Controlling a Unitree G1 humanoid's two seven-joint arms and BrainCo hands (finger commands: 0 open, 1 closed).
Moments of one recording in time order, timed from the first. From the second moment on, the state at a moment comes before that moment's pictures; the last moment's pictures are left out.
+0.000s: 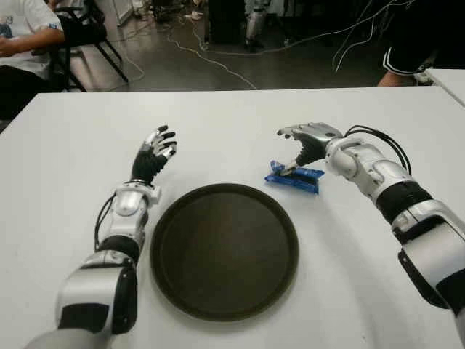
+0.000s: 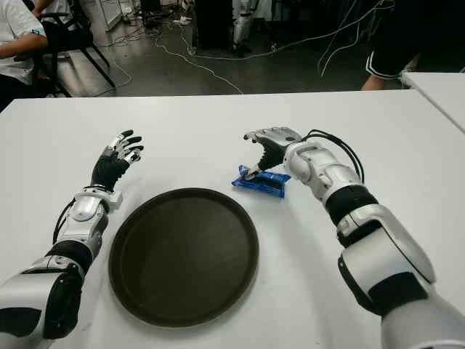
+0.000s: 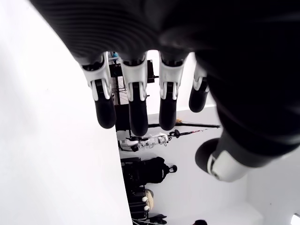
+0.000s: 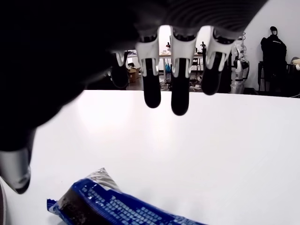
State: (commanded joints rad) left arm -0.68 0.14 0.17 1.25 -0.01 -0.56 -0.14; right arm -0.90 -0.37 0.59 0.99 -0.76 -0.24 0.08
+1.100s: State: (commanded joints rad) left arm -0.68 0.15 0.17 1.24 0.00 -0.56 -0.13; right arm -0.71 -0.46 0.56 0.57 -0.79 -0.03 0.21
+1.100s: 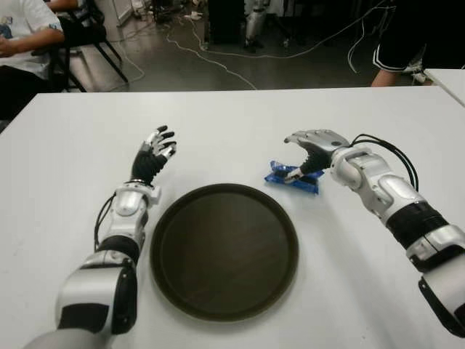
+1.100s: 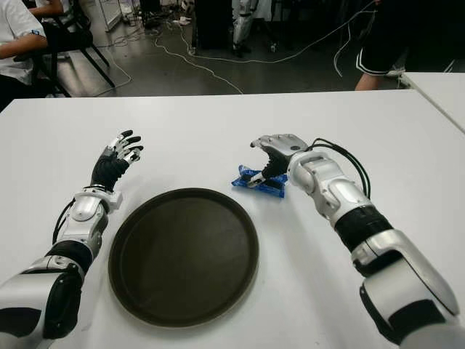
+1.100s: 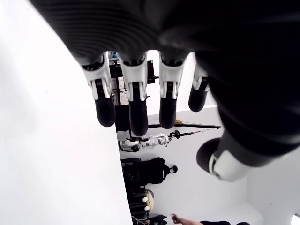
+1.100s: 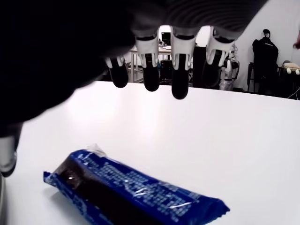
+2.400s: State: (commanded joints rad) left arm -0.68 0.14 0.17 1.24 -0.01 -0.56 -0.14; right arm -0.71 -0.45 0.56 0.60 -0.78 -0.04 0.24
